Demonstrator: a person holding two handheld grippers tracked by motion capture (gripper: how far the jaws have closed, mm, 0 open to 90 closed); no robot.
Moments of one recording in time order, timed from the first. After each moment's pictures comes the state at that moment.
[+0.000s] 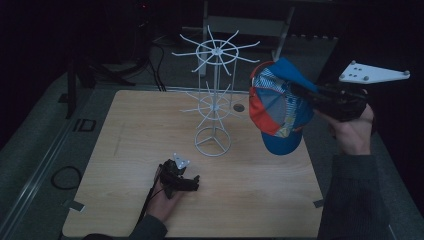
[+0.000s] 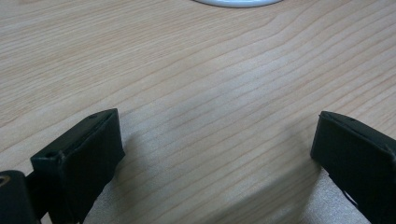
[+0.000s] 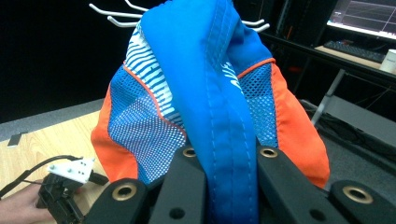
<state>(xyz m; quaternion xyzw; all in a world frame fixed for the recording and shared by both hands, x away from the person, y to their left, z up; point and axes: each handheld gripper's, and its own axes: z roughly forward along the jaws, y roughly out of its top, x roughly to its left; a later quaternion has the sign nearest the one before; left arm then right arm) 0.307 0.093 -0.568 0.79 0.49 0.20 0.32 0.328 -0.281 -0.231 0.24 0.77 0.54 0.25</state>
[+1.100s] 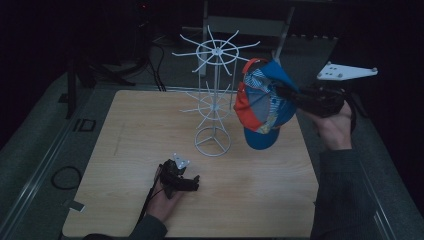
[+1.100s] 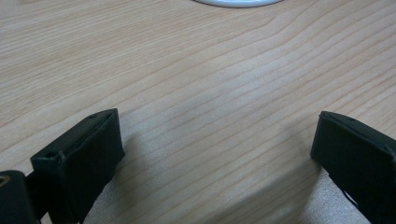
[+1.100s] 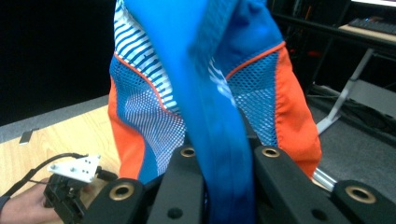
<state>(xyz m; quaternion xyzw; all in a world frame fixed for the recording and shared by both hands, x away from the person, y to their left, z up) 0.307 0.093 -0.567 0.79 0.49 0.20 0.32 0.358 -0.261 -0.257 0.25 0.78 0.53 0.20</state>
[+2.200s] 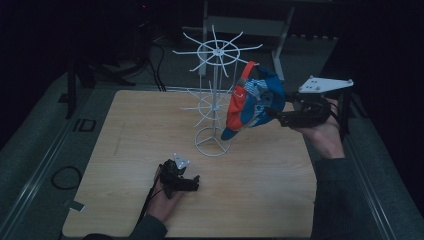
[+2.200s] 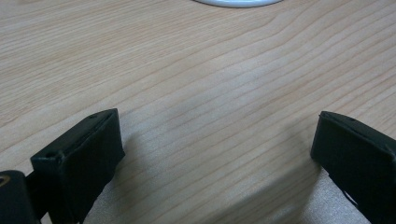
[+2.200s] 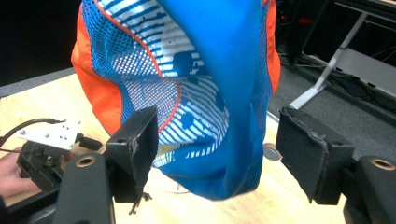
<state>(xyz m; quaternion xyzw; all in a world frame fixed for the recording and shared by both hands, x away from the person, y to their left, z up) 0.307 0.093 -0.567 0.79 0.49 0.19 0.32 0.357 -0.249 -0.286 0.28 0.81 0.47 0.22</state>
